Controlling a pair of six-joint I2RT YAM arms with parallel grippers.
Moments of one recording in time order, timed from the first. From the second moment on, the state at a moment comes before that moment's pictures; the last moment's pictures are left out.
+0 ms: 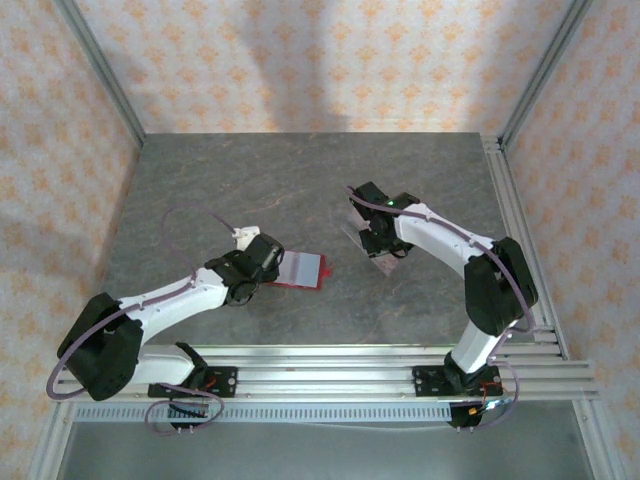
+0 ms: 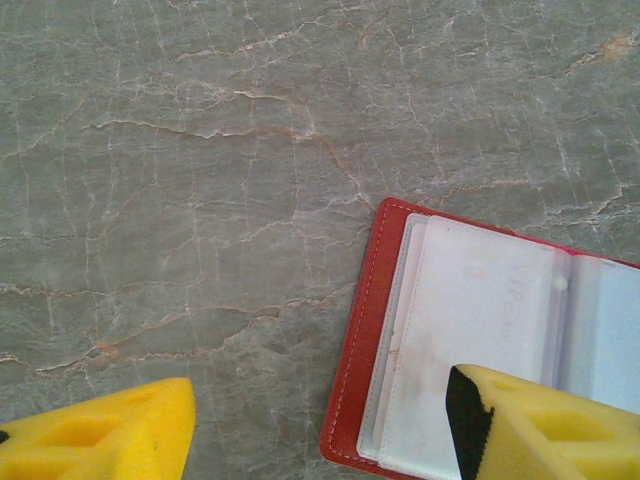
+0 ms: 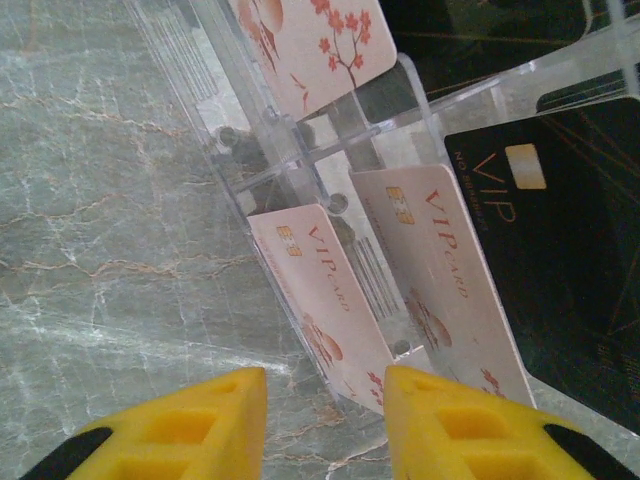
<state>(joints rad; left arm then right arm) -0.62 1.29 0.67 -0.42 -0.47 -0.71 0.58 1.70 1.27 -0.94 0.20 0.29</state>
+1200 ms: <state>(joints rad) -0.62 1.31 0.67 -0.42 -0.44 -0.72 0.56 1.77 1.26 -0.93 0.25 0.25</state>
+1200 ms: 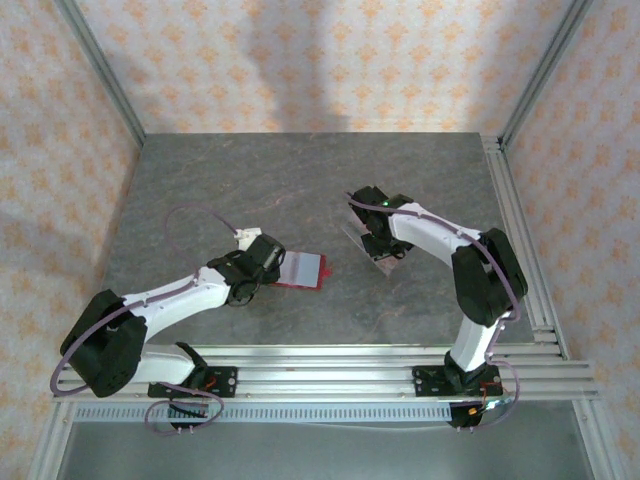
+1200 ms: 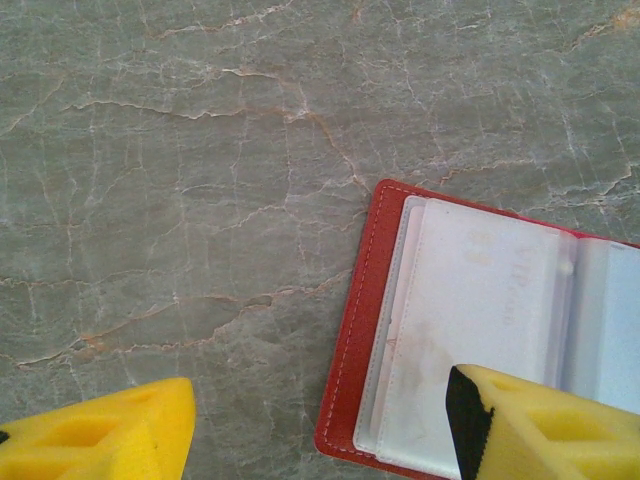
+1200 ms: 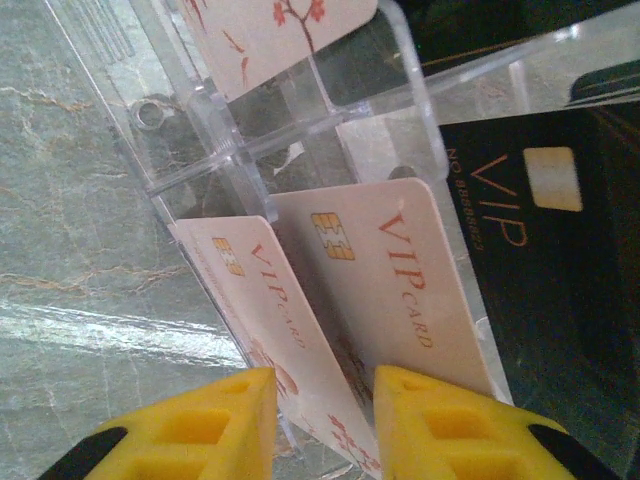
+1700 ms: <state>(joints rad) -0.61 1.31 0.67 -0.42 -0.44 -0.72 0.56 1.79 1.26 -0.93 0.24 0.24</state>
